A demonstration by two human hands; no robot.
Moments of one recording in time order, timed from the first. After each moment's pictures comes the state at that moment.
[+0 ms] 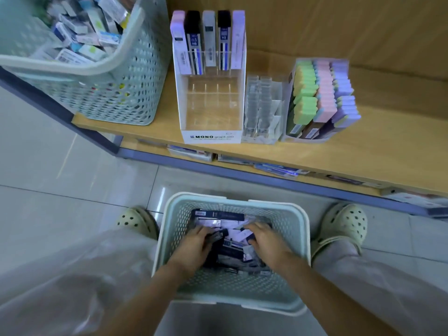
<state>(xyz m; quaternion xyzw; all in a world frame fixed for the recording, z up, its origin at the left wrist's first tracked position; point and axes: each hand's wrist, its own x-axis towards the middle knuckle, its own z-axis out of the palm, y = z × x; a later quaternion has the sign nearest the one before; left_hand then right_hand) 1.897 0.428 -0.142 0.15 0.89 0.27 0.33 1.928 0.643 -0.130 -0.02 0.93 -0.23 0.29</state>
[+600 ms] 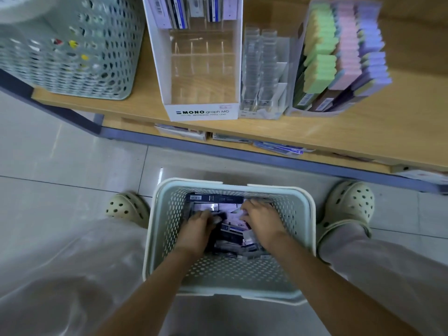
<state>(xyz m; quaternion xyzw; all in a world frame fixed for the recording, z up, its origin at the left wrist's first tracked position) 1.898 0.447 -0.181 0.09 0.91 0.26 0.32 1.910 0.635 -0.156 0.01 0.96 -0.20 0.21</state>
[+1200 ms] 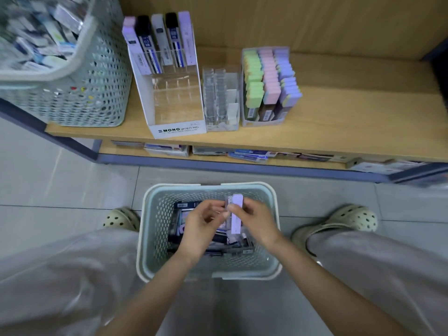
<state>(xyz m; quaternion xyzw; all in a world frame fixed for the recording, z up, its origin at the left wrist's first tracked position) 1.912 0.507 -0.060 0.00 0.74 0.62 0.25 1.942 0.645 -0.050 0.23 0.75 -0.61 0.12</state>
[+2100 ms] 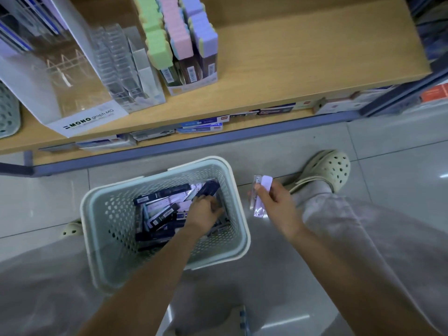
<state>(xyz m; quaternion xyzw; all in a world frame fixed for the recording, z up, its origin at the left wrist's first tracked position) 1.926 0.574 -0.176 0.15 0.87 0.19 0.42 2.018 0.726 -0.089 0.41 0.68 -0.61 -0.01</state>
